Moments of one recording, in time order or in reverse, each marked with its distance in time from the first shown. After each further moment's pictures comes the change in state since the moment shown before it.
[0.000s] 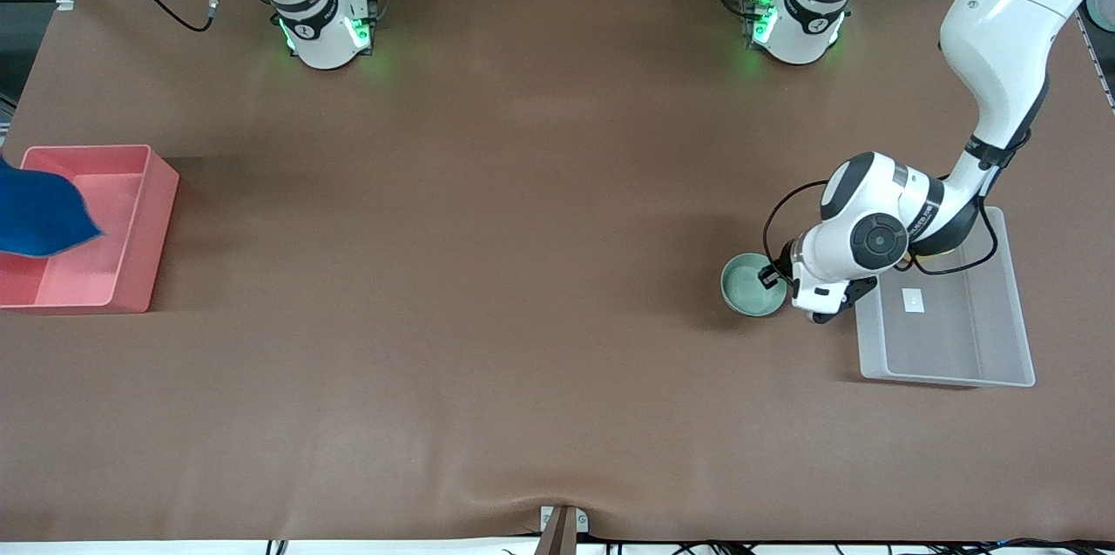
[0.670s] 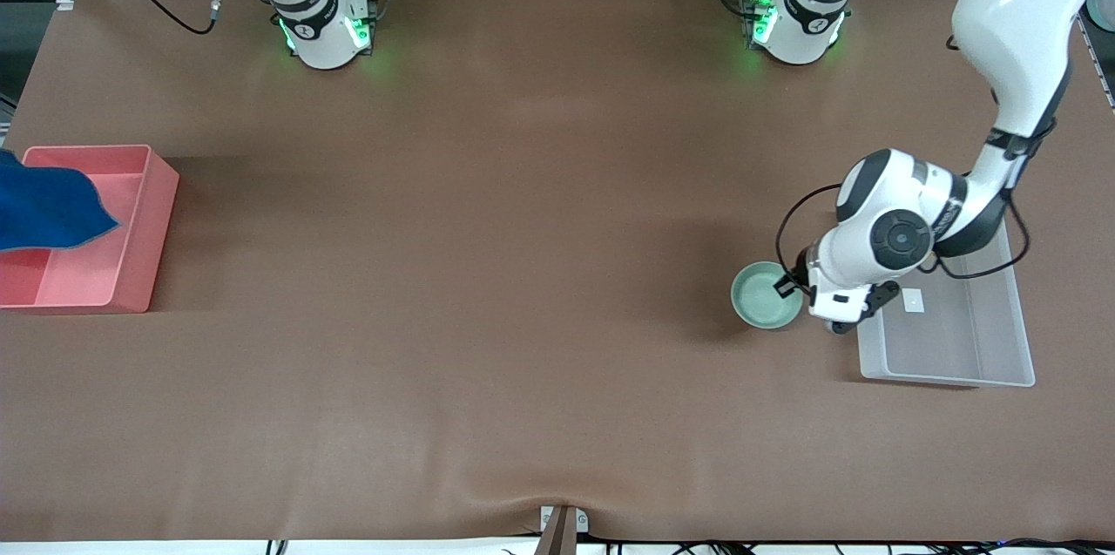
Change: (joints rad) left arm 0.004 -0.081 -0.014 0.113 0.012 -0.111 0.079; right arm 0.000 0.051 0.001 -0.021 0.000 -0.011 -0.131
